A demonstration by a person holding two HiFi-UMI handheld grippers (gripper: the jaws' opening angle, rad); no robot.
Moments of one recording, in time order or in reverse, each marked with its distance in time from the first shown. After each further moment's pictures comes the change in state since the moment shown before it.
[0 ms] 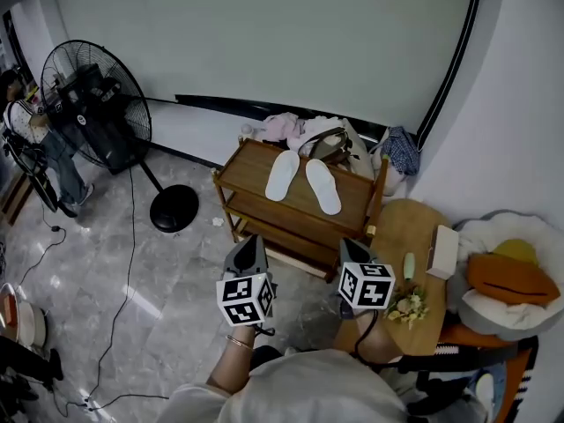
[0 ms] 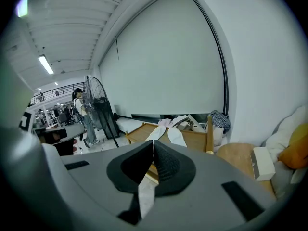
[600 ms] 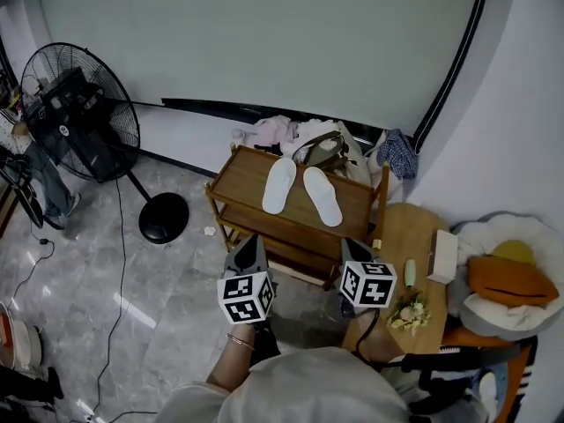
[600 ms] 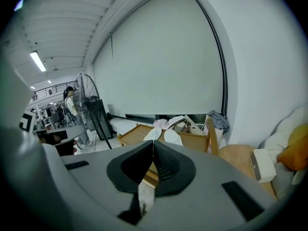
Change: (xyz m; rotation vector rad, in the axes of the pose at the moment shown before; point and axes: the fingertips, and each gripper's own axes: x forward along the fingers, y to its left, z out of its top) left arm 0.068 0.031 -0.004 -0.018 0.026 -0.060; right arm 0.056 -0.005 0.015 0.011 0.012 -0.069
